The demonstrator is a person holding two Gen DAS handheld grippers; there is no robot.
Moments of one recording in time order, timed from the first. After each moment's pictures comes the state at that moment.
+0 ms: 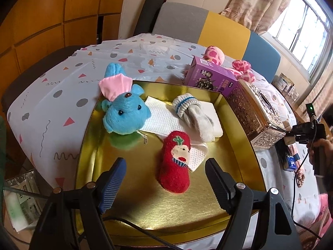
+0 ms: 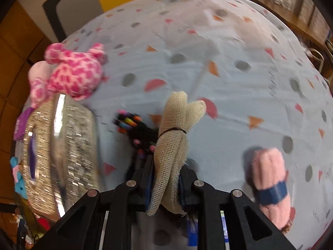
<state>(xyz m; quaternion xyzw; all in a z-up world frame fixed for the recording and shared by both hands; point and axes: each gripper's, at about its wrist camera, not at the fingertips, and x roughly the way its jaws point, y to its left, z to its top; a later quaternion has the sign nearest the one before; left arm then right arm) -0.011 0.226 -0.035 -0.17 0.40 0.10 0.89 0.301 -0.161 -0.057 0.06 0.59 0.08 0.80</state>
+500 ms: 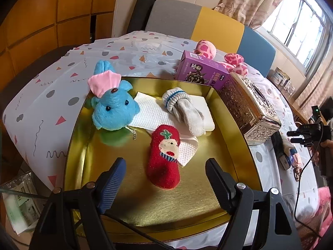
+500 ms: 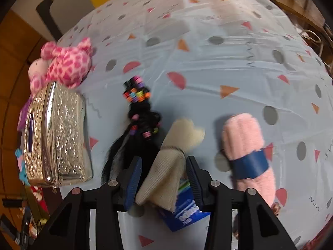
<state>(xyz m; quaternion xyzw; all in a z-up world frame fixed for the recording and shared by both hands) -0.009 0.214 -0.036 -0.16 0.41 0.08 0.89 0.276 -0.213 -0.054 0.09 0.61 0.09 0.78</state>
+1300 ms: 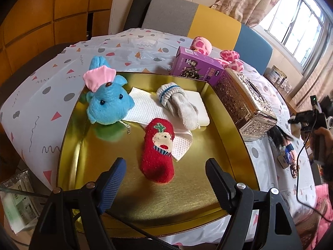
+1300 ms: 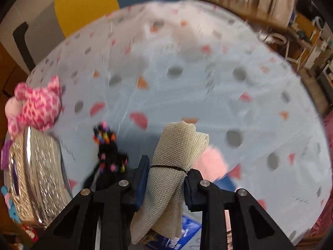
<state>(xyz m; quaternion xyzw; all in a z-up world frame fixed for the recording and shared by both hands) -0.013 0.208 -0.039 -0.17 0.41 0.07 0.89 0.287 -0.230 -0.025 0.09 0.55 -0.03 0.83</state>
